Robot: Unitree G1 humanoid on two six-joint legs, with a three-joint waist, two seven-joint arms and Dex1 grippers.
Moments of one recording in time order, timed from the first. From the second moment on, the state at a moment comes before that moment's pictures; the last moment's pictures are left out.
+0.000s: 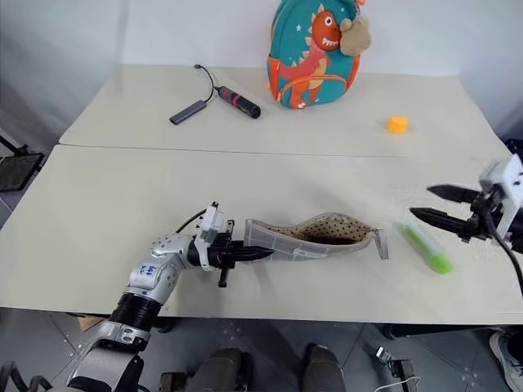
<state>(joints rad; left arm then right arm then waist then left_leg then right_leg) -0.47 0.27 -0.13 0.29 -0.43 0.17 -1.28 -0.28 -1.04 -0.39 0.09 0.59 0.36 1.23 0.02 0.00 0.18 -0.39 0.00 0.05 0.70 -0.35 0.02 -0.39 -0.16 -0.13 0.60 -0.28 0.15</state>
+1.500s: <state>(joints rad) -0.47 0.26 -0.14 0.29 -0.42 0.16 -1.26 -0.73 -0.86 0.44 -0.21 0.07 0.51 1.26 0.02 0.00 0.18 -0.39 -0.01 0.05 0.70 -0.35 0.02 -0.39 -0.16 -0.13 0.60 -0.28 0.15</state>
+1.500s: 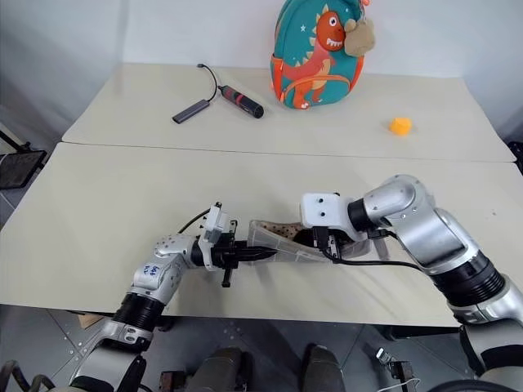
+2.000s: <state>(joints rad) -0.47 0.26 -0.14 0.30 -0.41 0.16 -1.25 -0.74 -0.81 0.46 -0.16 -0.01 0.48 1.30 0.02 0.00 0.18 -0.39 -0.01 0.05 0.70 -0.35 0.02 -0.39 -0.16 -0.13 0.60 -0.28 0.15</state>
